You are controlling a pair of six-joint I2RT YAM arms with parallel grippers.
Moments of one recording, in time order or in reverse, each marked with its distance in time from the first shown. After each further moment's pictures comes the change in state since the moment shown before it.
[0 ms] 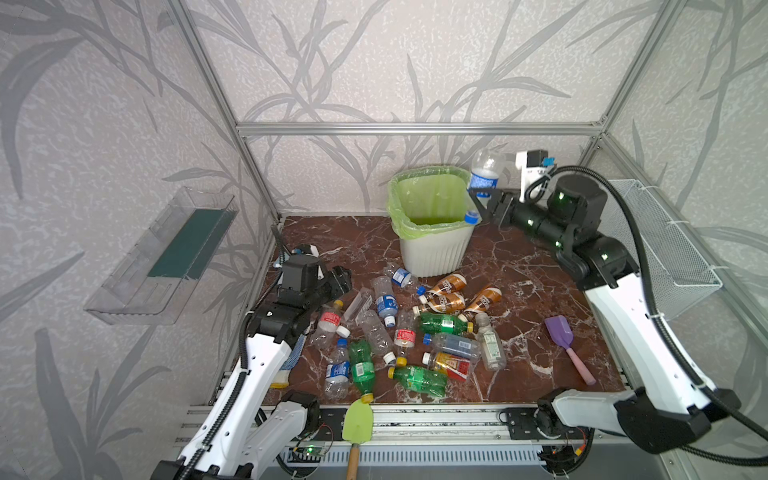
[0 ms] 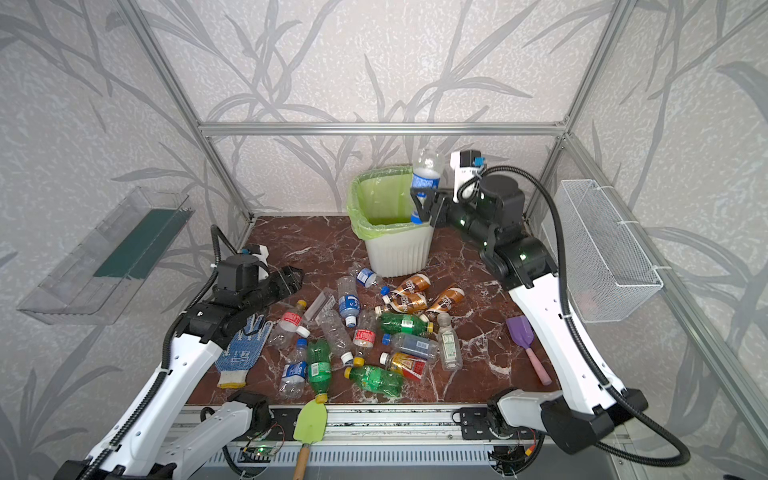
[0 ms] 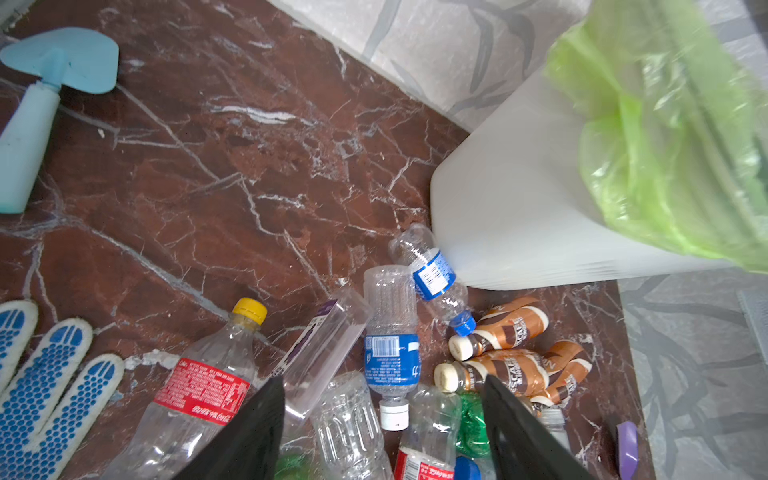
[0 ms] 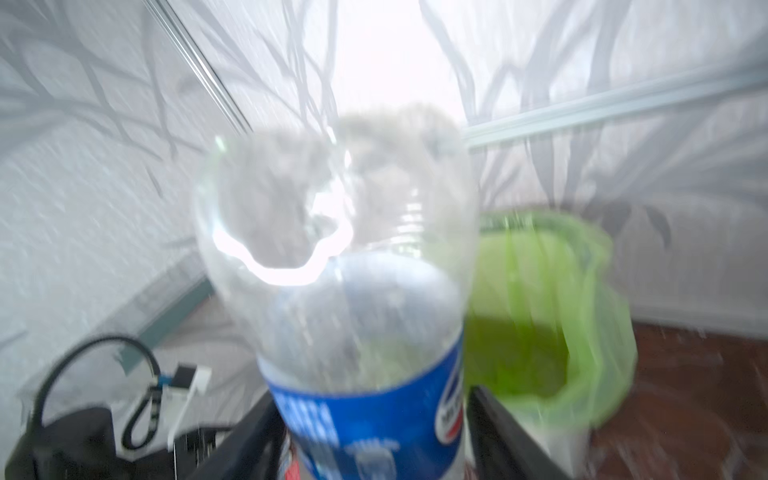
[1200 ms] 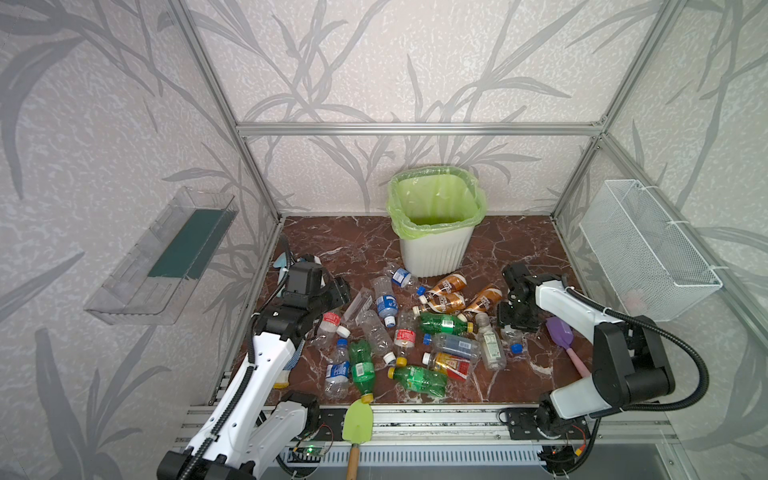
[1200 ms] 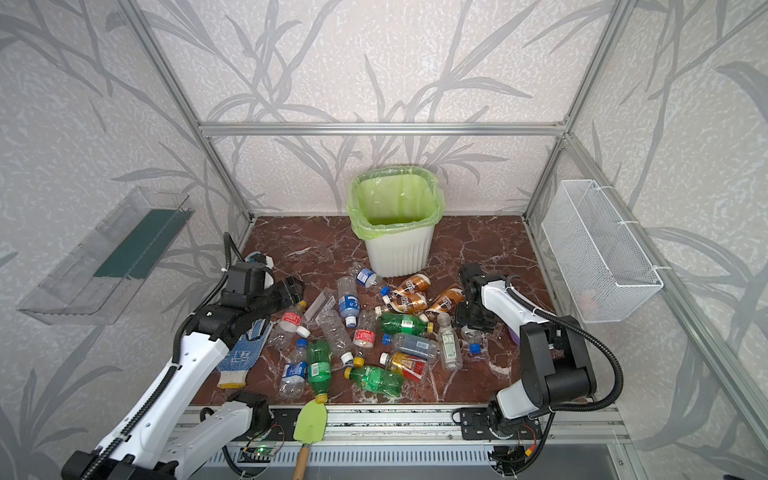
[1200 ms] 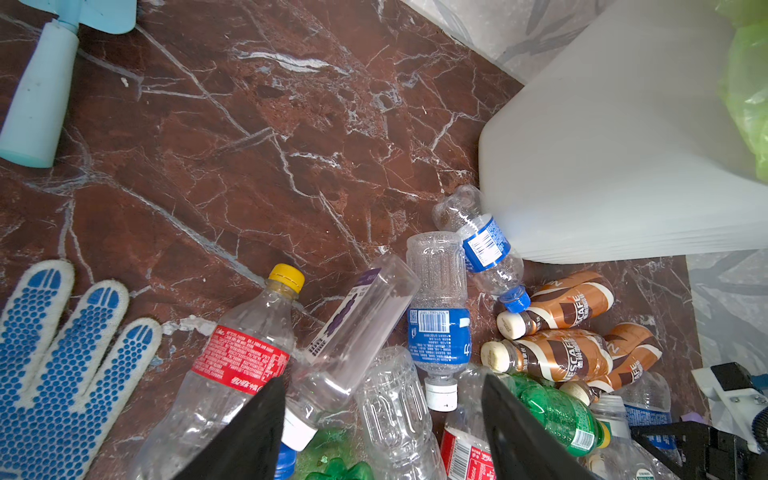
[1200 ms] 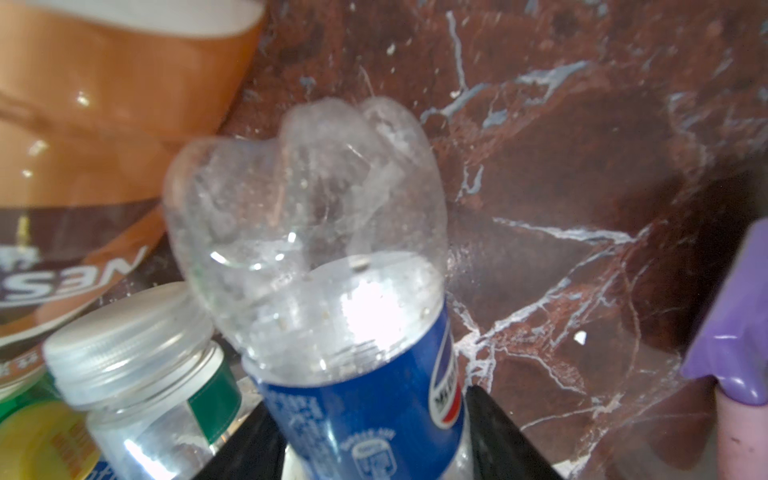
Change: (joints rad) left arm 0.019 0.023 -0.101 -0.022 -0.009 0.051; right arm -0.216 0.128 -0.904 -0.421 0.269 -0.034
